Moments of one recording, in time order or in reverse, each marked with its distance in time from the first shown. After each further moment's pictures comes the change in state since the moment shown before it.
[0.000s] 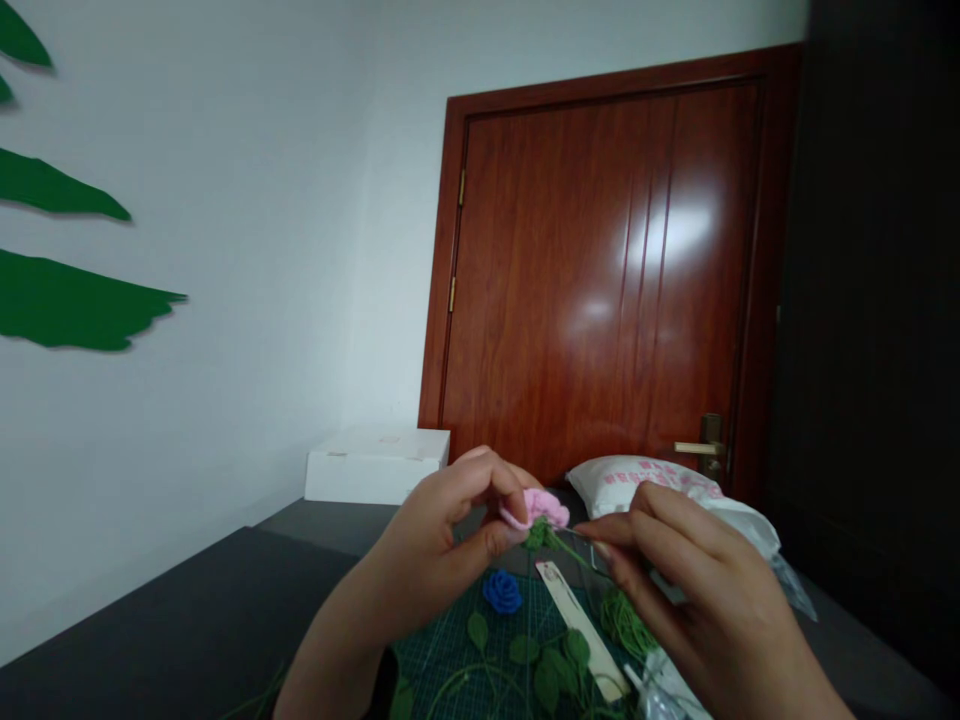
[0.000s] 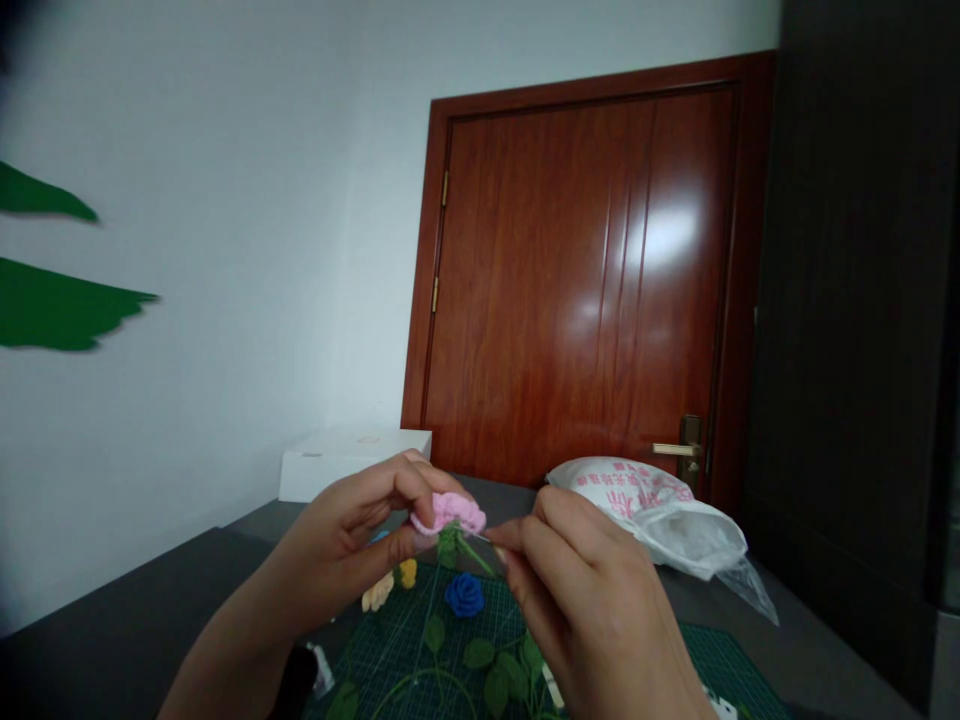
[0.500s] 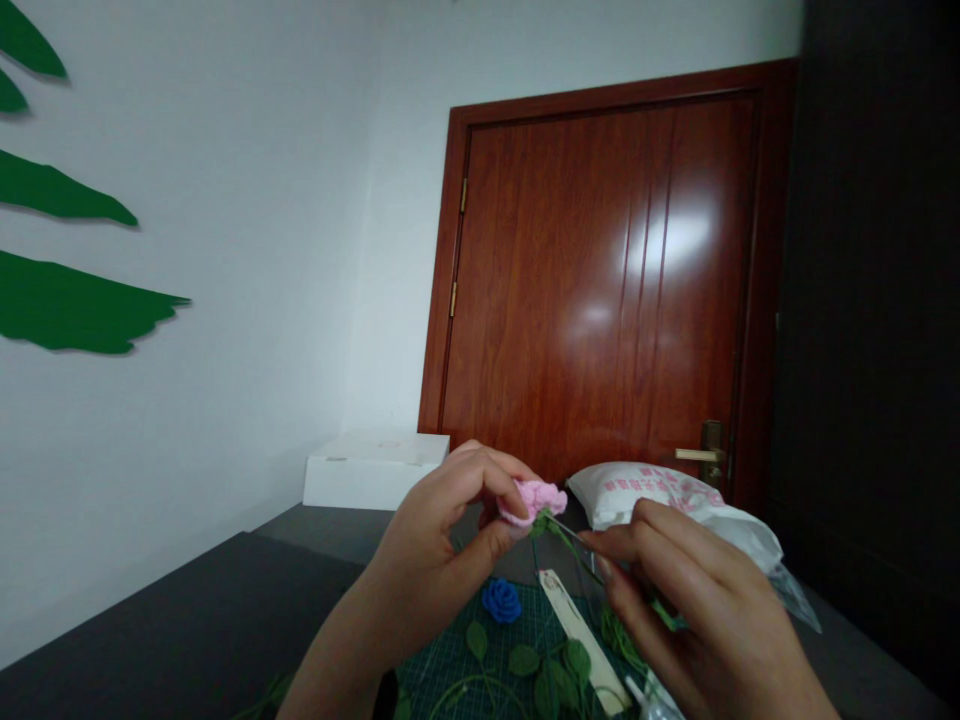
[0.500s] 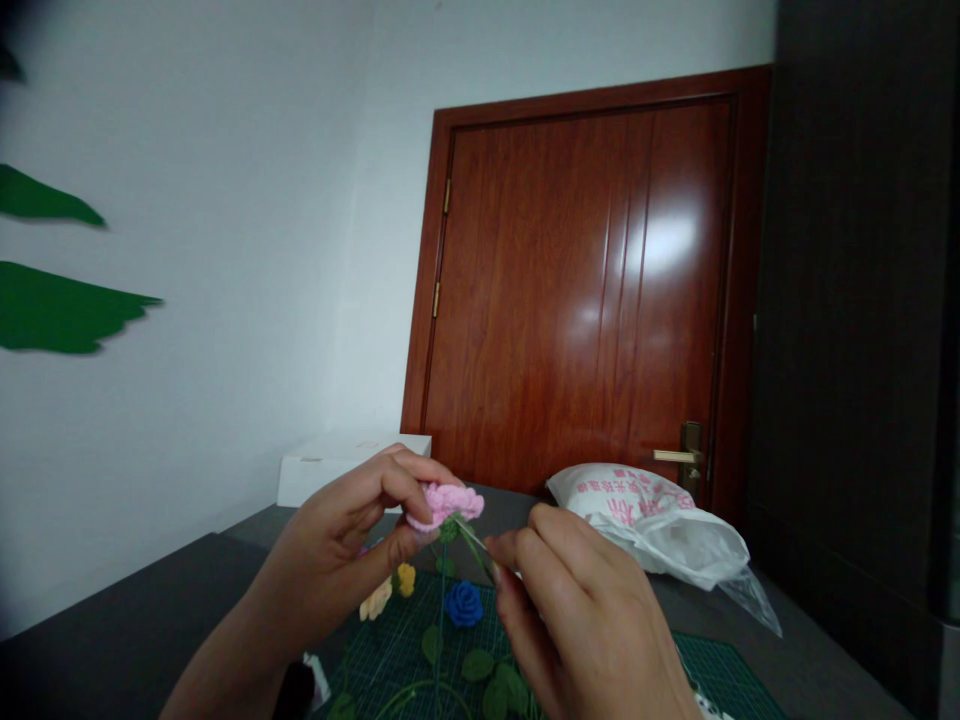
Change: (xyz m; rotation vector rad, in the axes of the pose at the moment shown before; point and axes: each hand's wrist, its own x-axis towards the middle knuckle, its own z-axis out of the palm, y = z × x) left_hand 0.002 0.013 0.005 0.064 0.155 0.087; right_hand 0.005 -0.007 0.002 -0.121 0.100 -0.091
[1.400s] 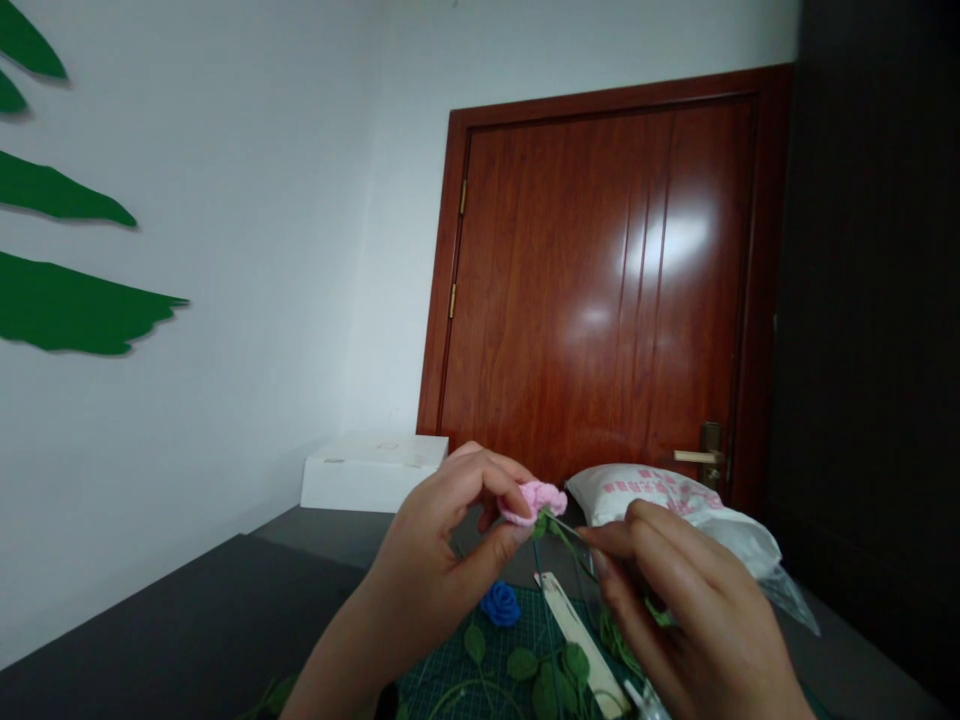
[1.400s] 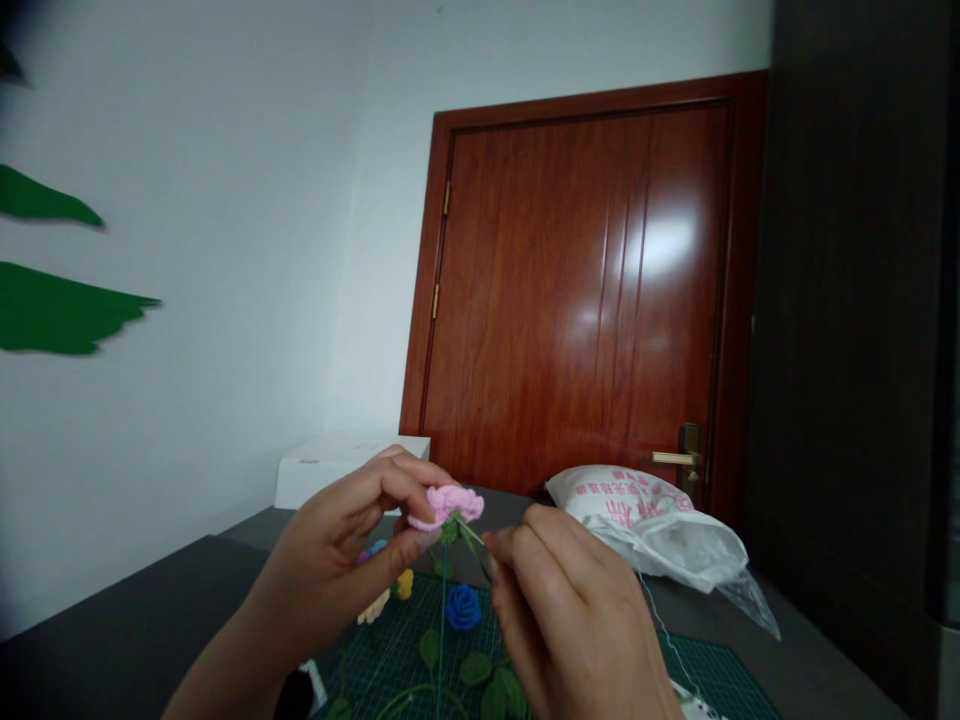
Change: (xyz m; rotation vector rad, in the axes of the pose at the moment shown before) left_hand 0.002 0.005 0.004 0.027 0.051 -0.008; right_hand 0.000 -0.003 0.005 -0.008 0.088 -0.008
